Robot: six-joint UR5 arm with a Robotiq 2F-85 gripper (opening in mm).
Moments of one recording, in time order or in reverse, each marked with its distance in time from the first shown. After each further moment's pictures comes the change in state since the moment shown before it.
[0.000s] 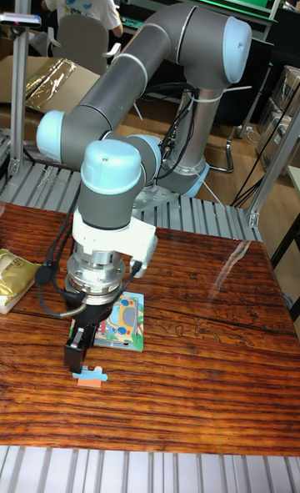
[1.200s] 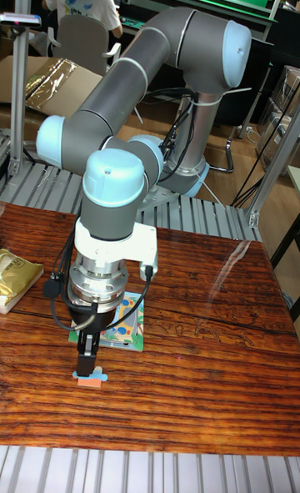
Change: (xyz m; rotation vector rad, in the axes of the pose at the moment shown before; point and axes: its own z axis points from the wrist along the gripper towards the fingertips) arm -0.005 -0.001 0.006 -0.039 0.005 -0.233
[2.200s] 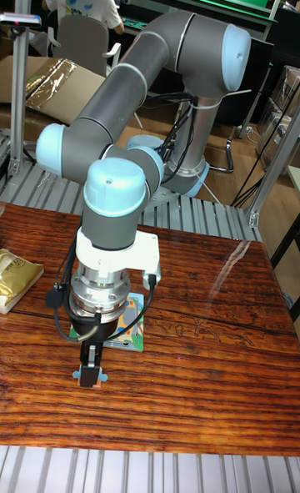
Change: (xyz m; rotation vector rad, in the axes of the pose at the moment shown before) arm -0.008 -0.014 0.008 0.011 -0.017 -0.025
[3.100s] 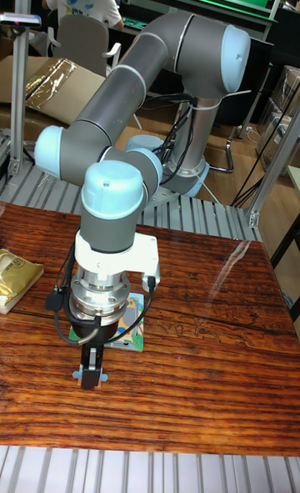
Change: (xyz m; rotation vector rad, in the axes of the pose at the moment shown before) arm -0.003 -0.003 0.003 0.006 -0.019 0.005
